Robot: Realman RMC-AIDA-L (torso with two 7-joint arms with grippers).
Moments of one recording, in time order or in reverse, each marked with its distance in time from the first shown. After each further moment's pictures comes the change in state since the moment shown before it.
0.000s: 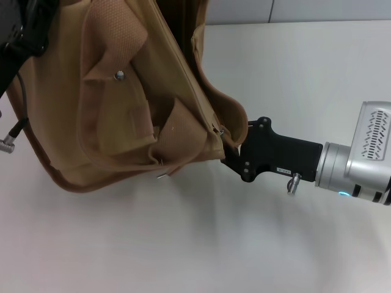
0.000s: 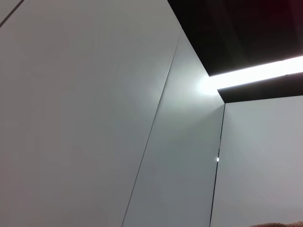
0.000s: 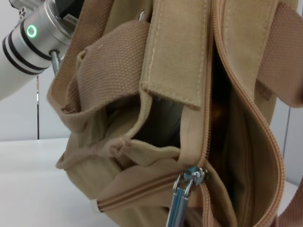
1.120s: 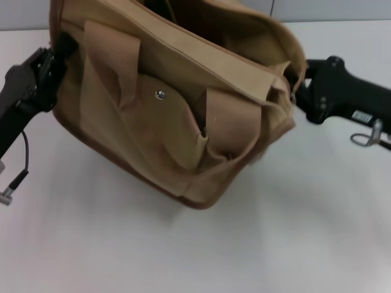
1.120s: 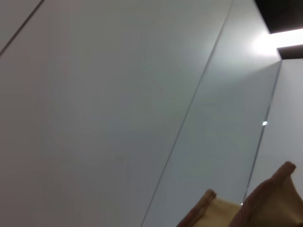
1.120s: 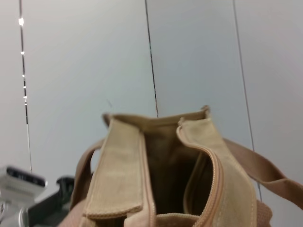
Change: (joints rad) left arm 0.120 0.004 0.074 -0.045 0.025 -0.110 -0.005; right arm -0.133 -0.021 0.046 -0.400 0.084 -0.342 0.502
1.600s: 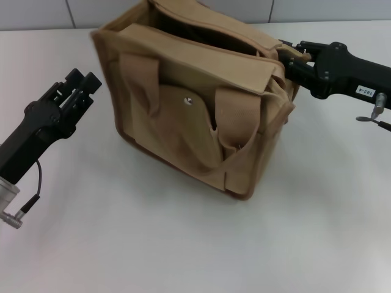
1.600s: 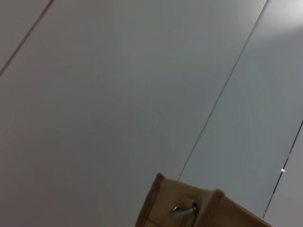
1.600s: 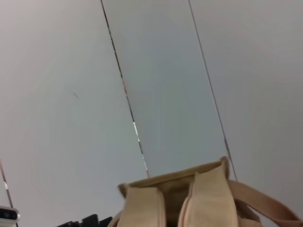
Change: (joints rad) left arm 0.029 -0.003 0.056 -0.050 0.000 -0.148 0.028; right arm 0.022 -0.010 -0.008 -0.087 -0.036 0.097 0.238
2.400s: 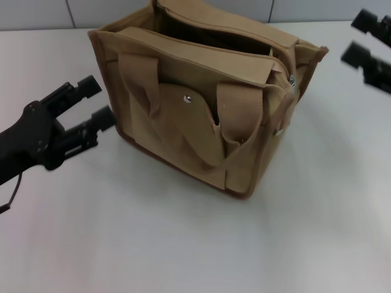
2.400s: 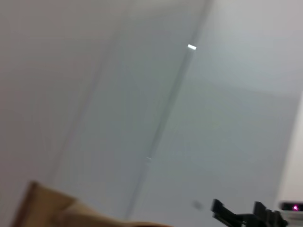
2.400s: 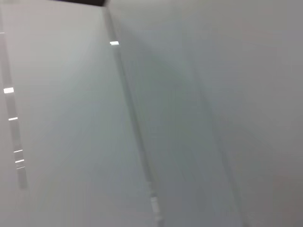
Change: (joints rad) left arm 0.005 0.077 0.026 0.203 0.240 0.243 -0.136; right arm -0.114 -0.011 0.227 -0.016 0.041 -0.331 -0.054
